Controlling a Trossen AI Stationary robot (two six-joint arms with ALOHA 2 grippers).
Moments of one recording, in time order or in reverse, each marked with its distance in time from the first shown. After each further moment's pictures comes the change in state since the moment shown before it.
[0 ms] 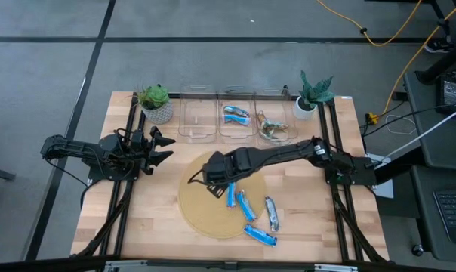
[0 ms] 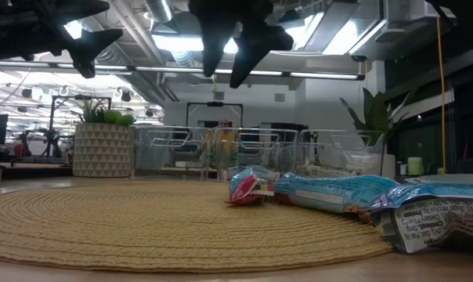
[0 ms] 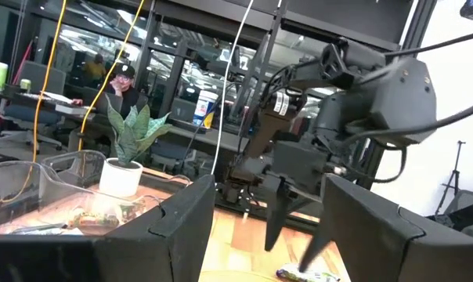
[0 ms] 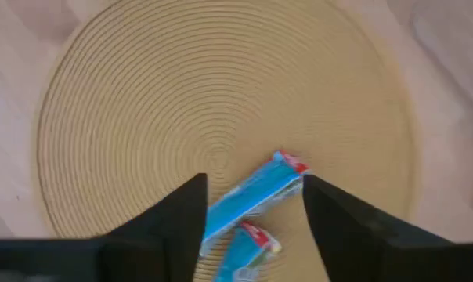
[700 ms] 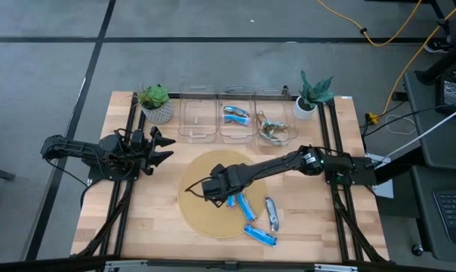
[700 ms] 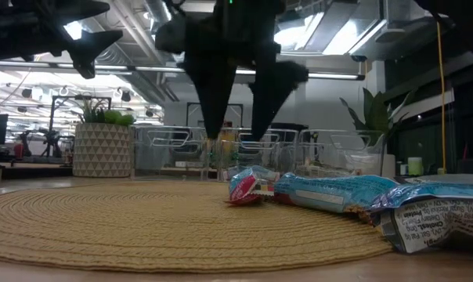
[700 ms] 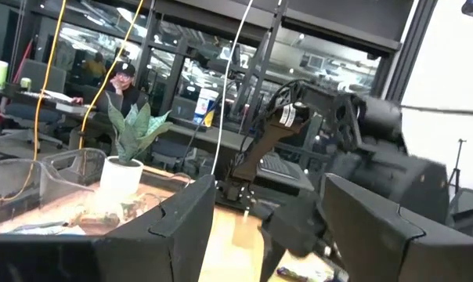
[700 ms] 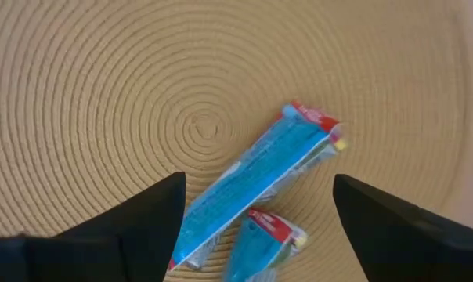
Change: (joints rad) left arm 0.000 0.000 0.000 -0.007 0.000 0.000; right arm 0.051 0.121 -0.056 -0.005 0.014 0.166
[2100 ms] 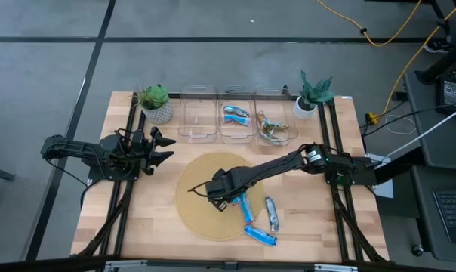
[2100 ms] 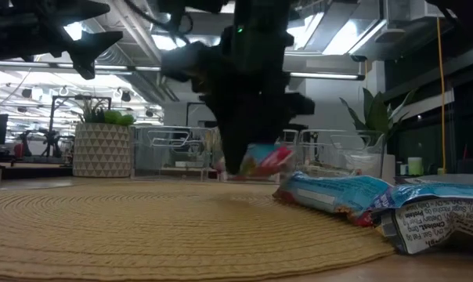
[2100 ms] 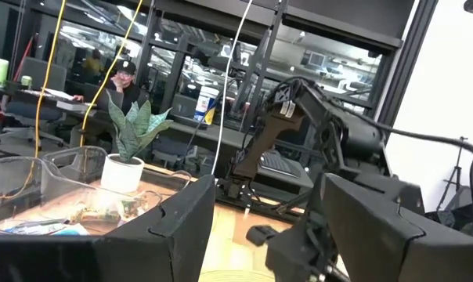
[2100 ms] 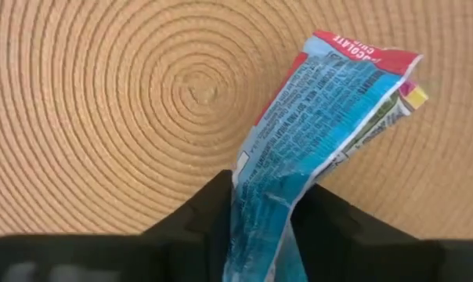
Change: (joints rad) left arm 0.000 0.000 0.000 -0.008 0.000 0.000; right arm -0.002 -0.066 -0.242 0.226 -0.116 -0.041
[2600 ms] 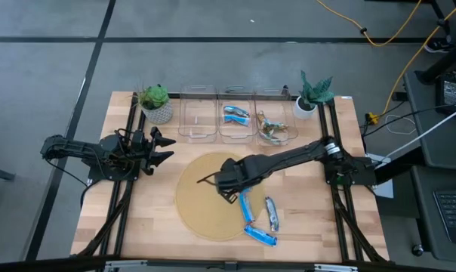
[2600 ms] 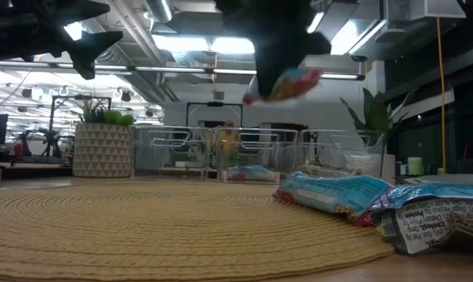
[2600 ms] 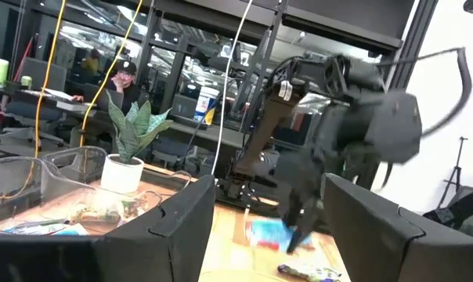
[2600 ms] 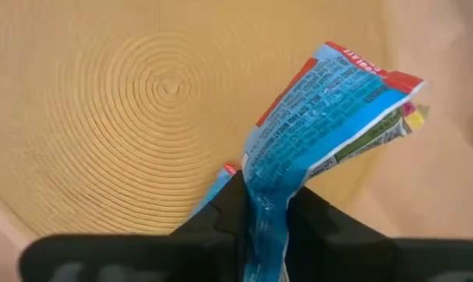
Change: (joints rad) left arm 0.000 0.000 0.000 0.001 0.000 0.000; right arm 0.000 -0.202 0.000 -0.178 0.093 -0.053
